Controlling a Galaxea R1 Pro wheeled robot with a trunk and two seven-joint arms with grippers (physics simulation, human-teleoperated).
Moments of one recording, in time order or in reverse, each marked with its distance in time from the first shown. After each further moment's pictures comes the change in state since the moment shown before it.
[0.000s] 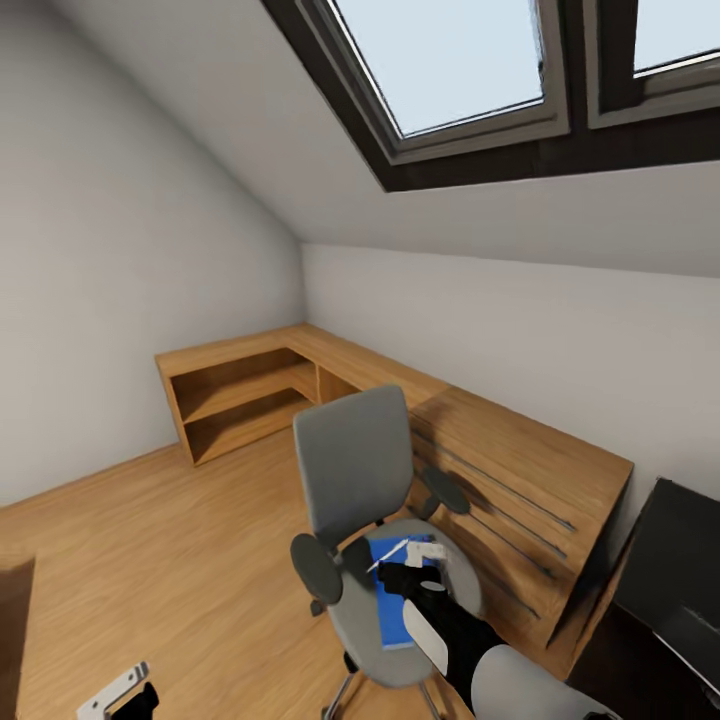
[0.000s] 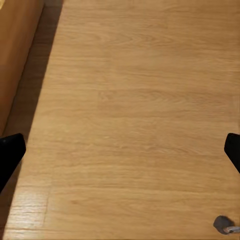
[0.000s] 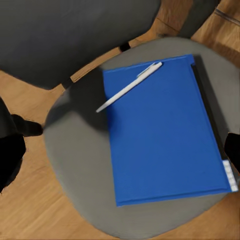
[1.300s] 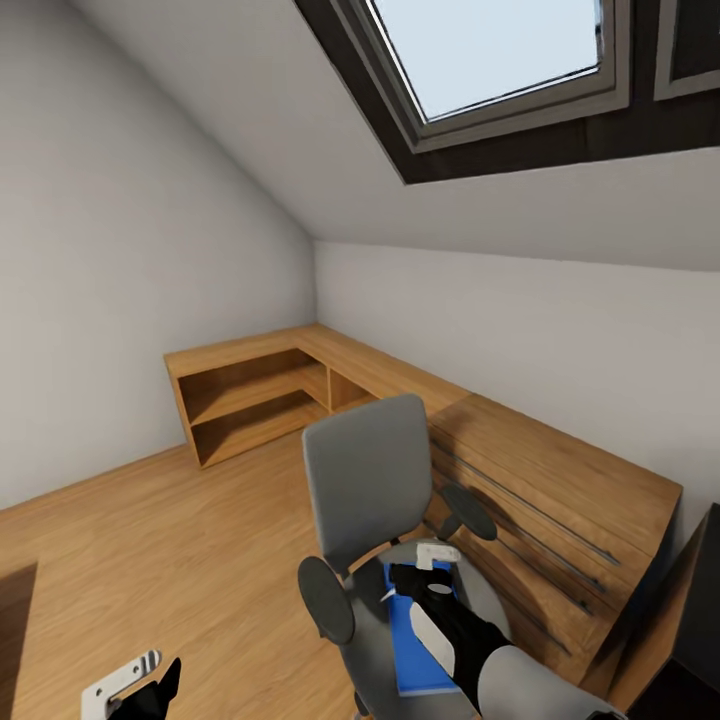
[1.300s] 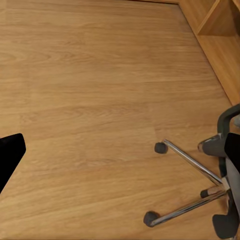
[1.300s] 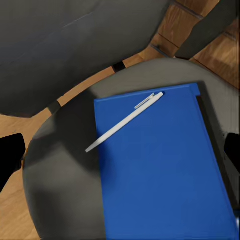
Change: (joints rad) left arm 0.275 0.067 0.003 -0.597 0.017 0.221 -0.119; right arm 0.000 -0.018 -0.007 0.018 0.010 -0.011 -0.048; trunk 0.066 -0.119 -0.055
